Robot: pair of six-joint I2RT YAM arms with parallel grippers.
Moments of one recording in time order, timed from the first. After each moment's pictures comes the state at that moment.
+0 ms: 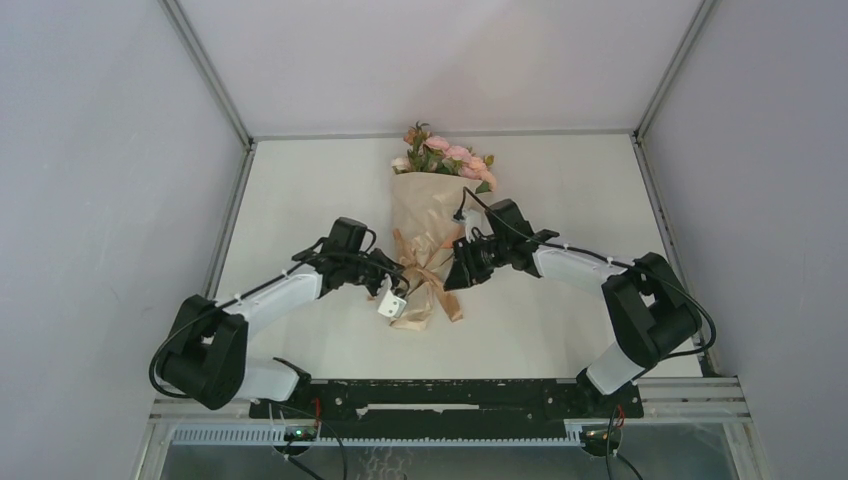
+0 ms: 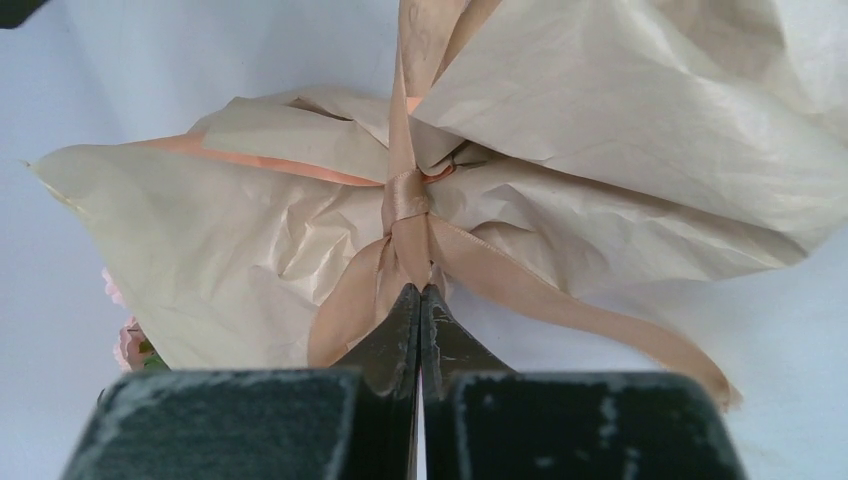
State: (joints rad) left arm -0.47 1.37 0.71 -0.26 0.63 1.75; right arm 0.56 1.58 0.89 -0.18 -0.72 0.24
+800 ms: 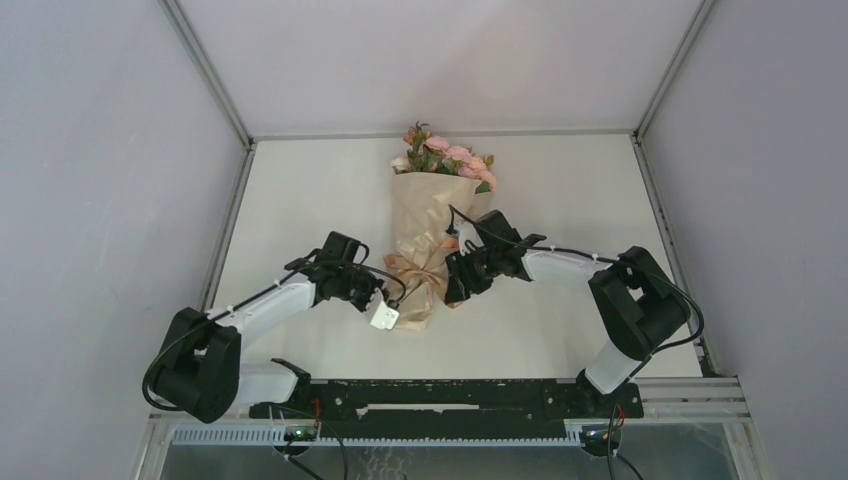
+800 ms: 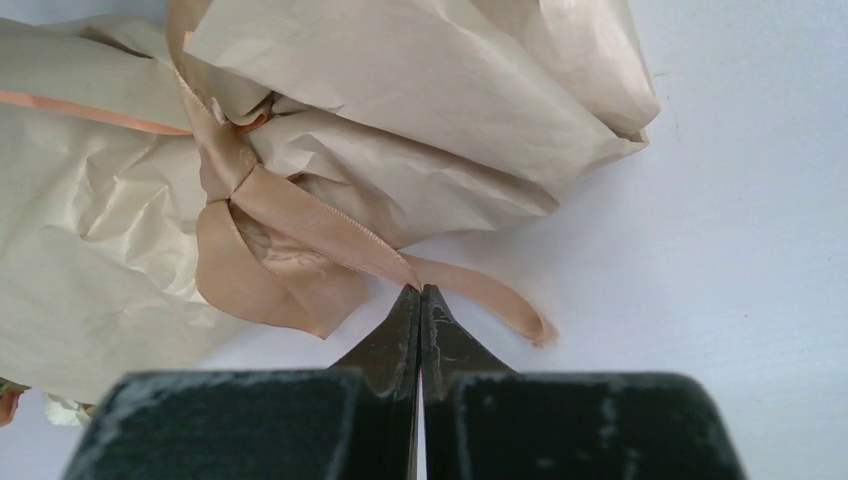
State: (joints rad) left arm -0.45 1.28 0.64 -0.46 0.52 1.72; right arm 0.62 1.65 0.89 -0.24 -0.57 0.20
